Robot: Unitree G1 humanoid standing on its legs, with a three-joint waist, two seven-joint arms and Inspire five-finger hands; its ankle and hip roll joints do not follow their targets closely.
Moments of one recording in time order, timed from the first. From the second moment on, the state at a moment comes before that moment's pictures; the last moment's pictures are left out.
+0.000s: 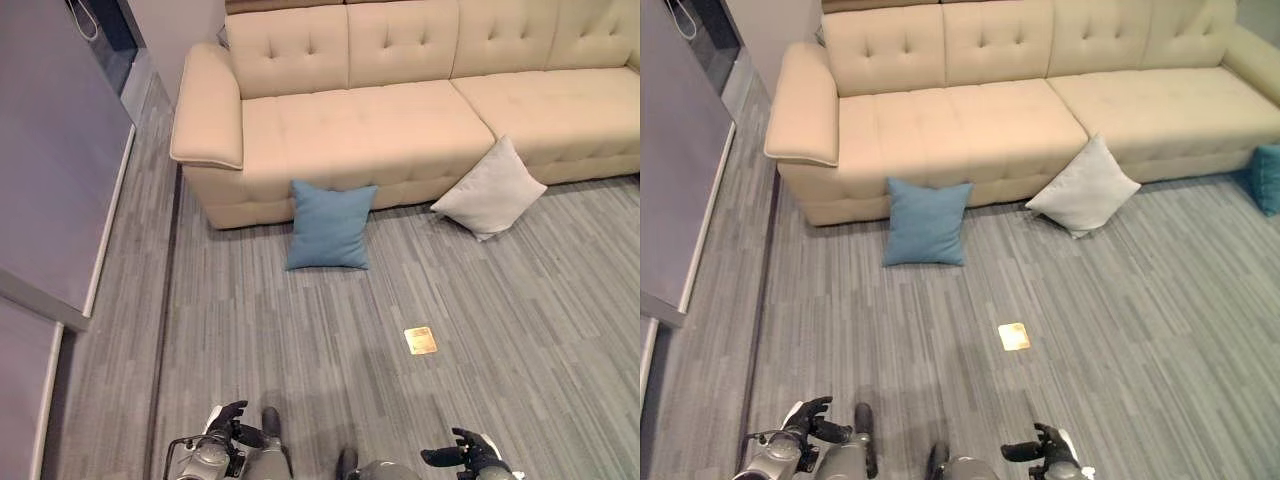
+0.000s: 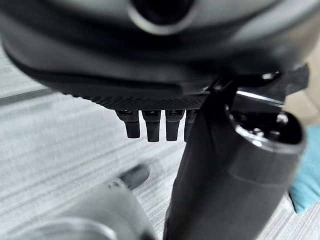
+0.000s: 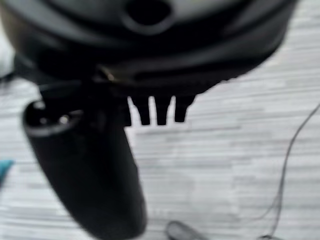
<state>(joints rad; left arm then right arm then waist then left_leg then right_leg) -0.14 0.23 -0.25 1.20 -0.06 -0.07 0.14 -0.11 -0.29 0.19 1.28 0.13 -0.04 -0.13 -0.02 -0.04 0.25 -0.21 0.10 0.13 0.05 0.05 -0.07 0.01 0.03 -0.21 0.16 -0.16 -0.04</state>
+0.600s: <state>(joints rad) -0.08 0.31 -0.27 1.18 -0.08 -0.06 0.12 -0.13 -0.26 0.25 1.17 0.09 -0.06 -0.12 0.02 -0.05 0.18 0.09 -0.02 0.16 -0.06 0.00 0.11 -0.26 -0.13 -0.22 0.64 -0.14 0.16</state>
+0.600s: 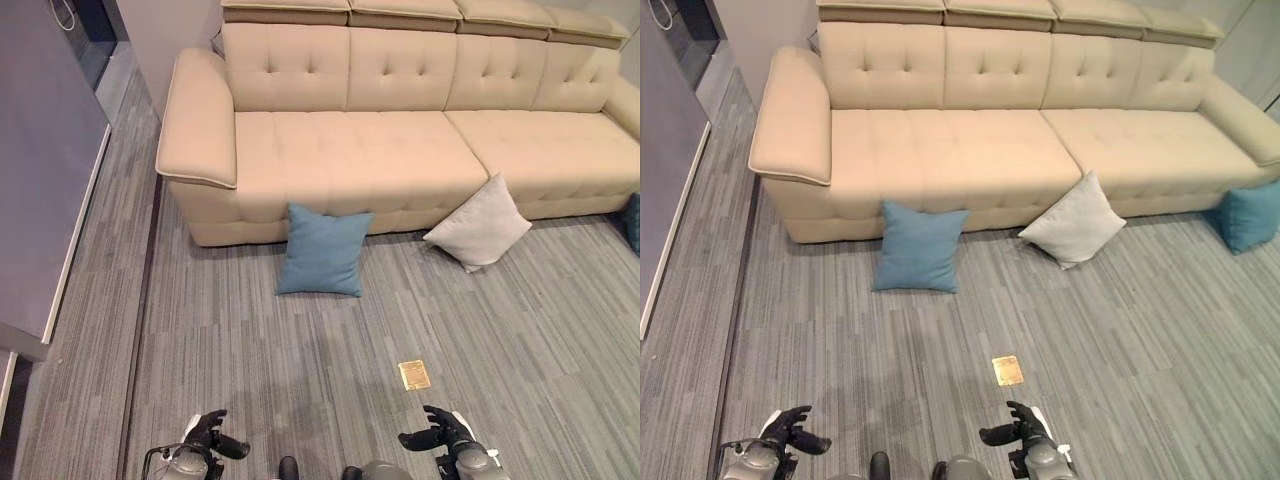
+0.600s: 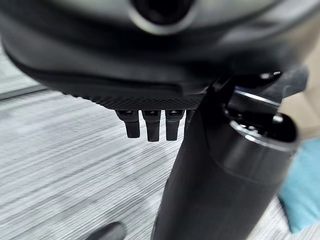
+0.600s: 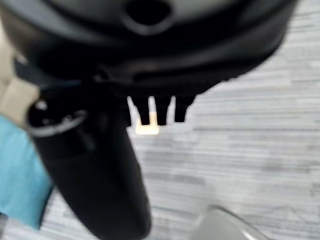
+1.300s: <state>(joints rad) -0.13 0.24 -0.24 1.20 -0.09 -0.07 0.11 -0.10 -0.28 0.23 1.18 0.12 -0.06 -0.12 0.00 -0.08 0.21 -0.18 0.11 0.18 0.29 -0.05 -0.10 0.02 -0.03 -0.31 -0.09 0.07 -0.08</state>
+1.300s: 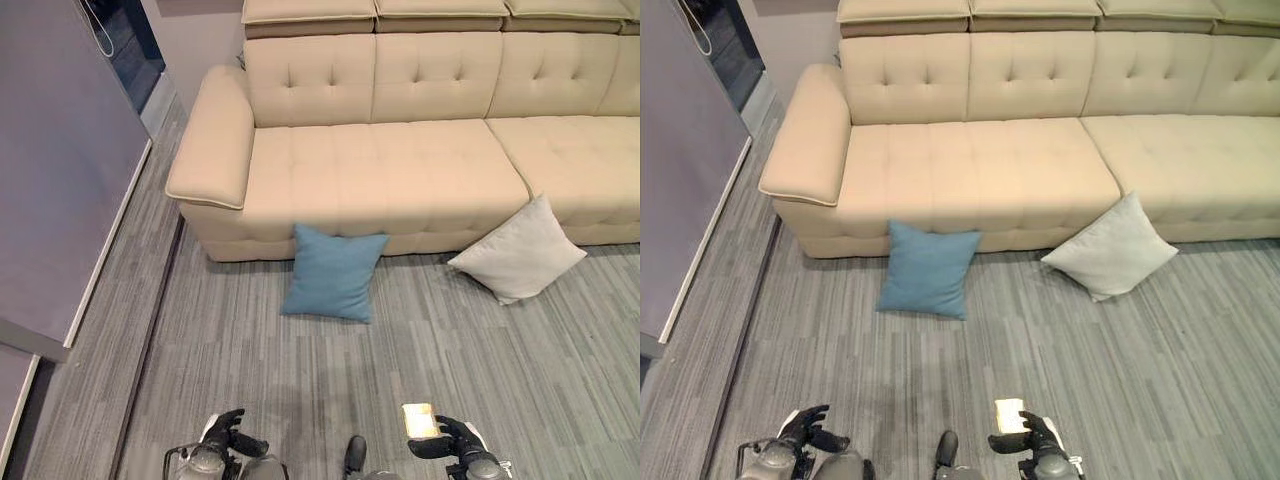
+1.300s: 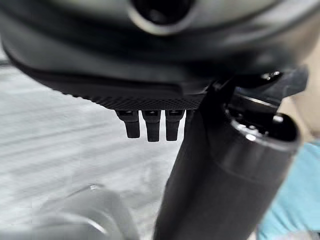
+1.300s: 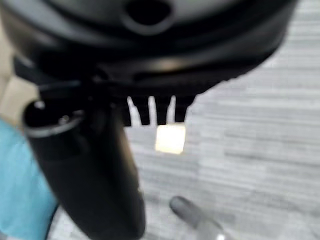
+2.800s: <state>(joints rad) -0.13 0.24 -0.27 1.19 -0.04 -0.07 0.09 -0.09 -0.30 0.27 1.17 0.10 -0.05 -0.11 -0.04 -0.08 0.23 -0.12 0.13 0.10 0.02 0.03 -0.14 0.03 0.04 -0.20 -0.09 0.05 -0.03</state>
